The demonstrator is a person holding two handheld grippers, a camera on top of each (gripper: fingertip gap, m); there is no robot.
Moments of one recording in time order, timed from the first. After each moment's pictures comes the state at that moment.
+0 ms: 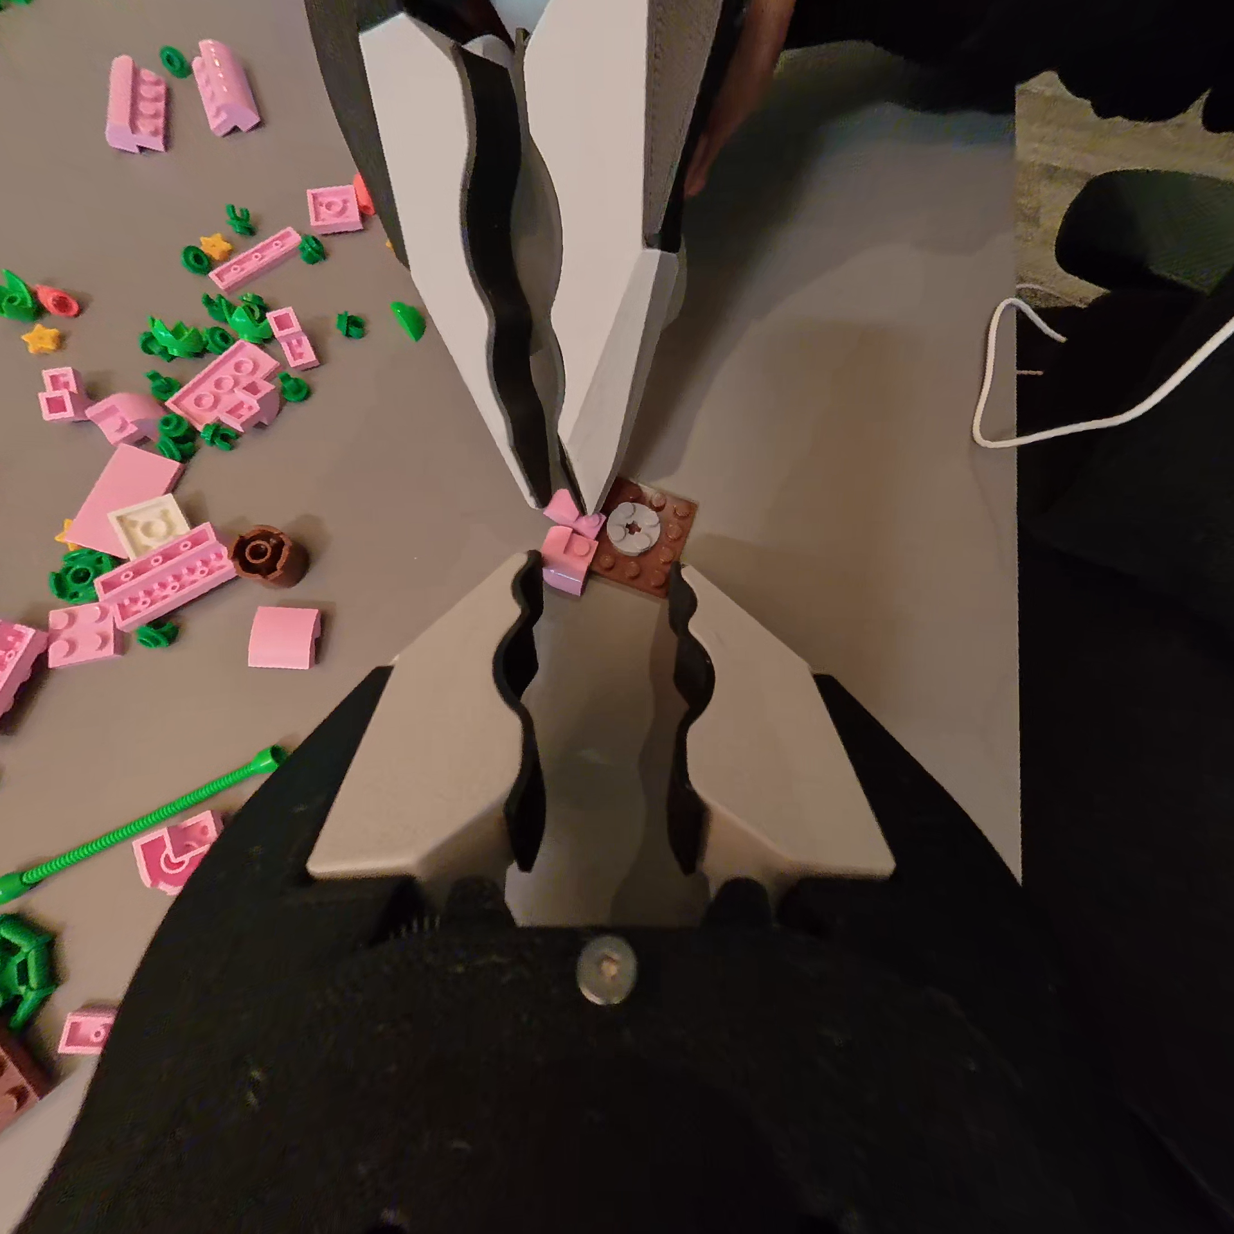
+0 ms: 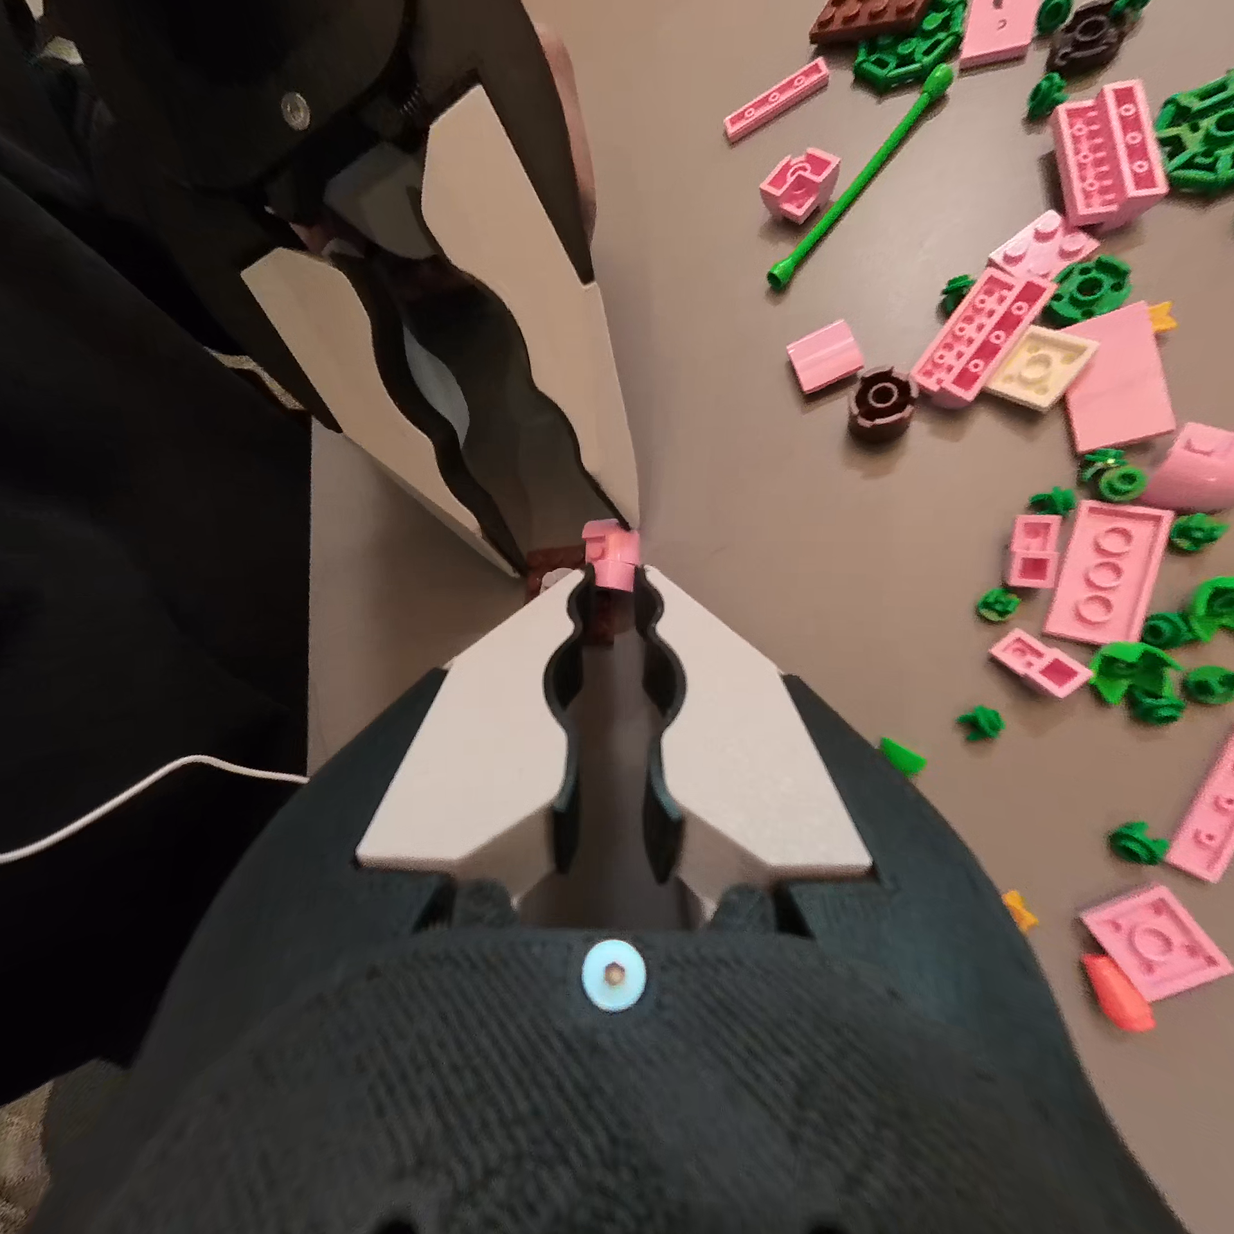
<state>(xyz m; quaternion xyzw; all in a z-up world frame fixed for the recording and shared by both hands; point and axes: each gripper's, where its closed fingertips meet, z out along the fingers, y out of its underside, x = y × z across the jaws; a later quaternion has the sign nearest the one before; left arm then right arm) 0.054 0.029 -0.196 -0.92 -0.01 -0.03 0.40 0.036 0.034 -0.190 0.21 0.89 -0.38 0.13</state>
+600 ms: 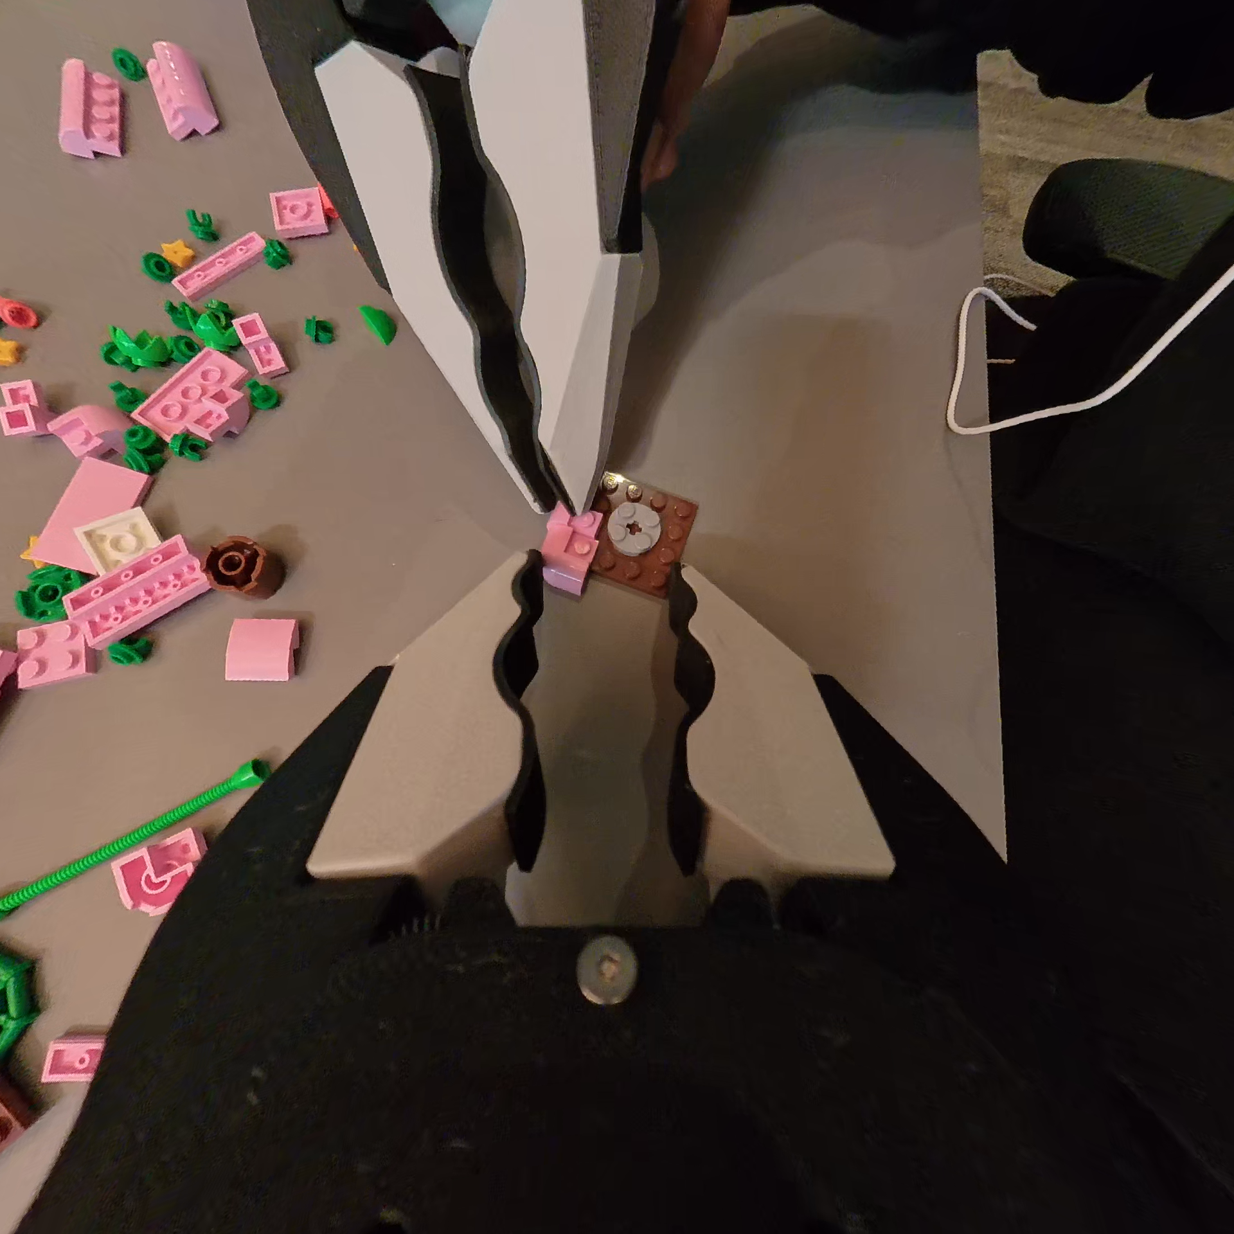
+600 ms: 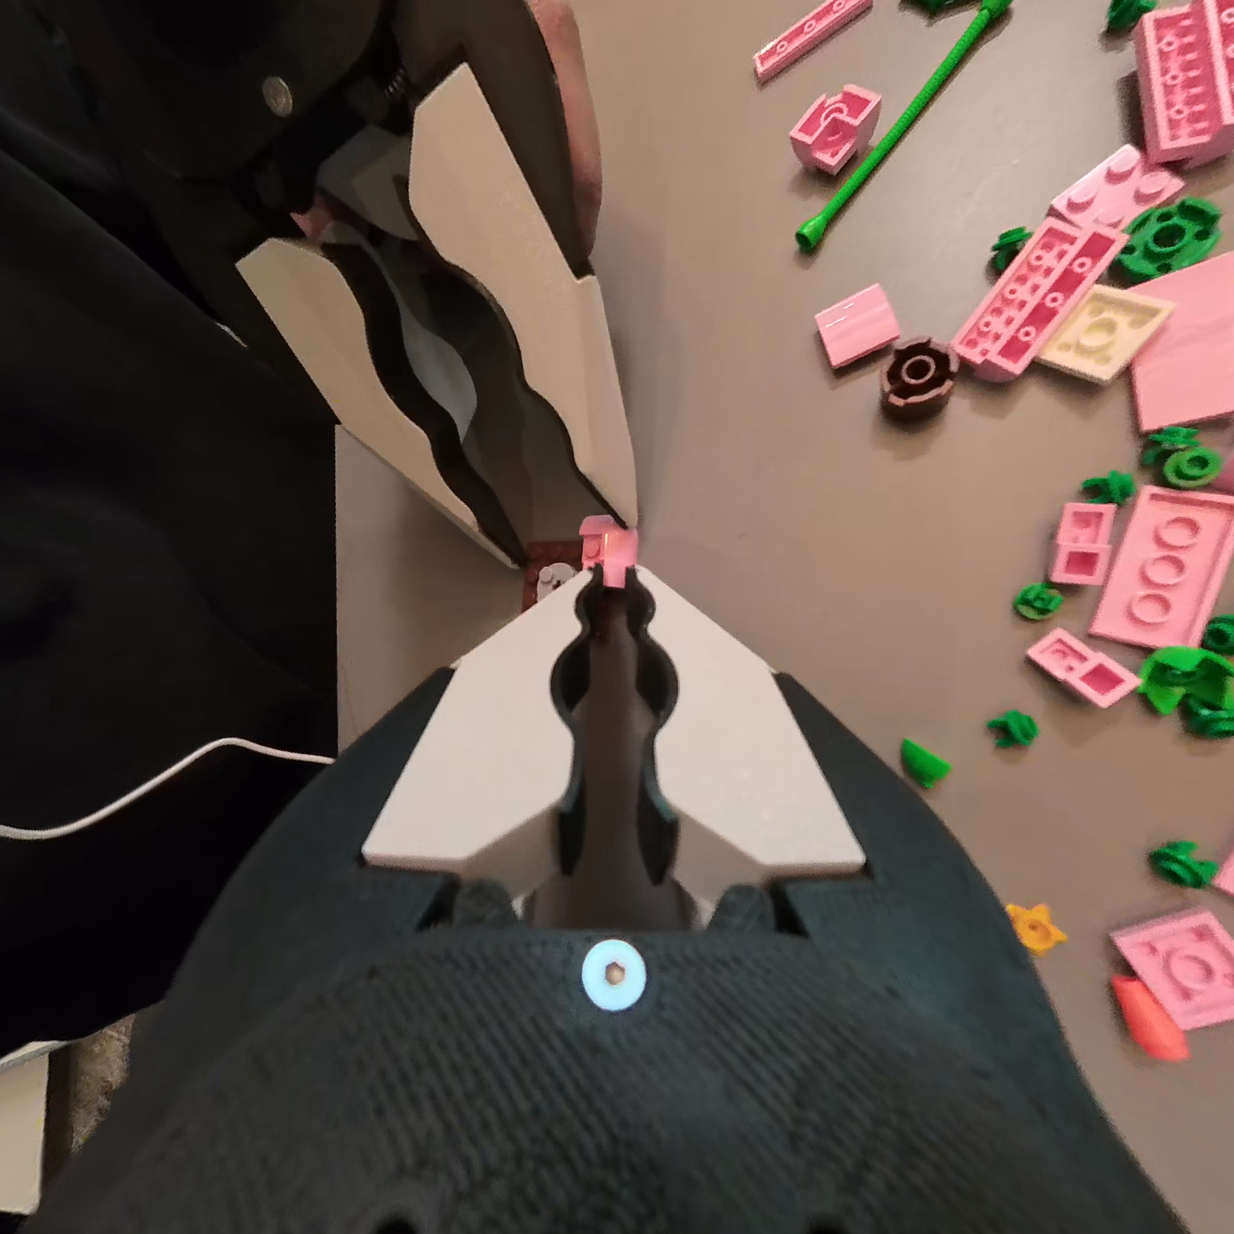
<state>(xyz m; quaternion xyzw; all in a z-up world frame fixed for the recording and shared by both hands) 0.060 0.029 -0.197 -0.92 0.00 -0.04 0.40 0.042 0.034 -0.192 0.21 0.89 -0.36 0.17</state>
